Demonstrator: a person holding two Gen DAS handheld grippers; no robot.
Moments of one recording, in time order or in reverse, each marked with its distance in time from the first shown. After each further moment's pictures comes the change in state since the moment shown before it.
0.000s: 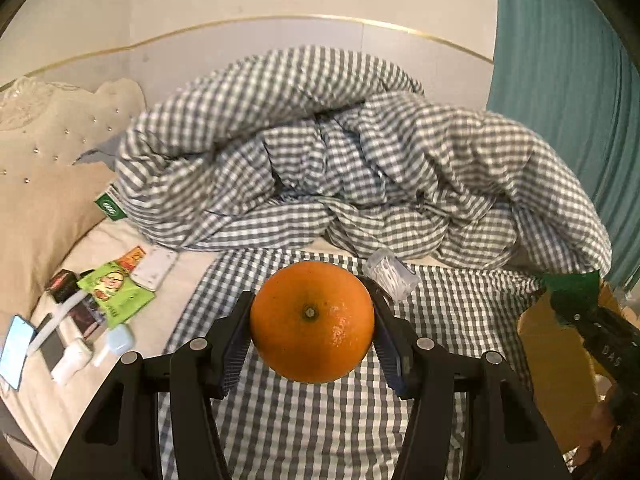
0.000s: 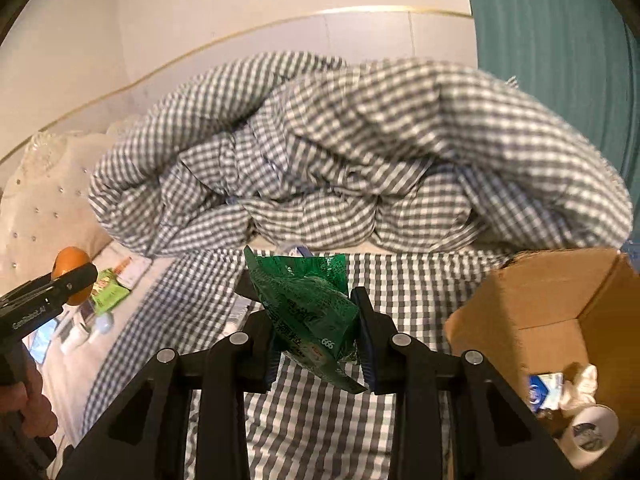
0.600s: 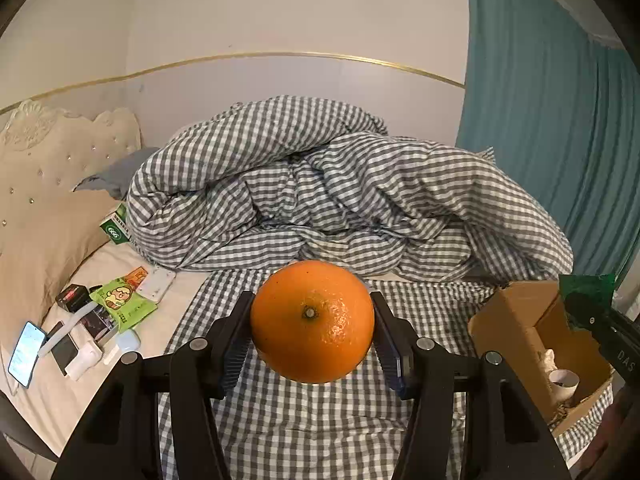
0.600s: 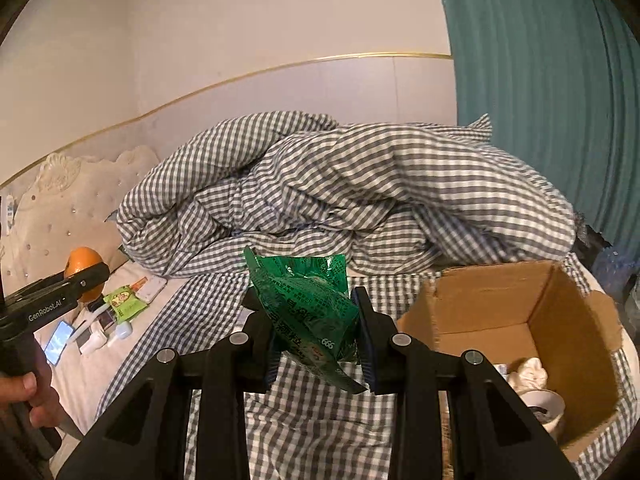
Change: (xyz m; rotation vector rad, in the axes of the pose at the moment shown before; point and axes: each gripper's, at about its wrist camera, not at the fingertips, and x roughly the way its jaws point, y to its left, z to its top) left arm -0.090 -0.037 -0.005 0.027 -0.096 -0.054; right arm -0.120 -0.021 -0.011 0.004 -0.126 -0.022
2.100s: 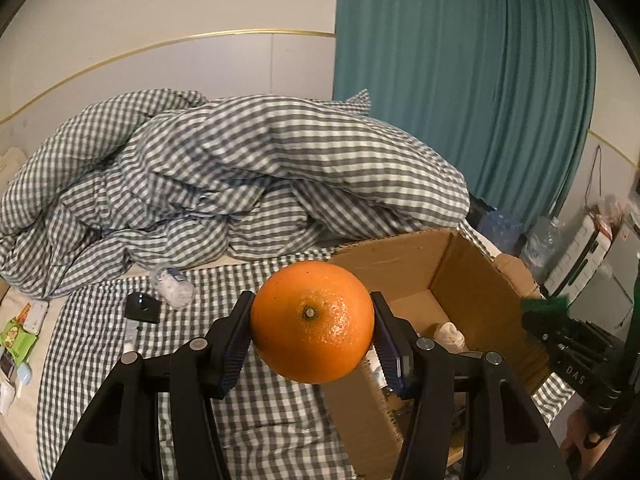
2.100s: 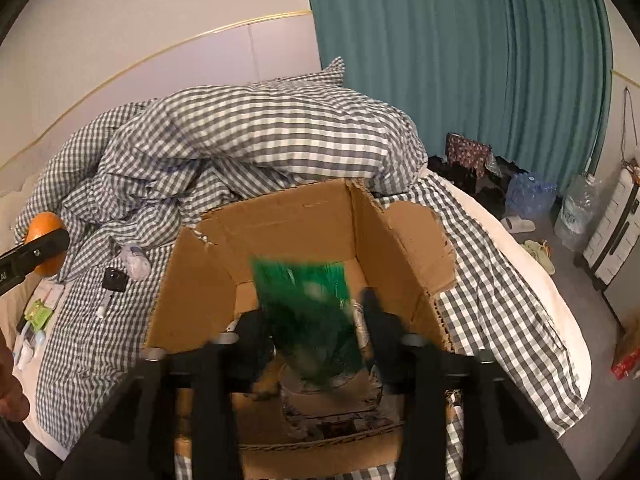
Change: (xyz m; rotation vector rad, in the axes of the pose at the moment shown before) left arm 0.047 -0.269 -0.026 0.227 0.099 -0.260; right arm -0.033 -0.238 -0.061 0.203 0.119 -0.299
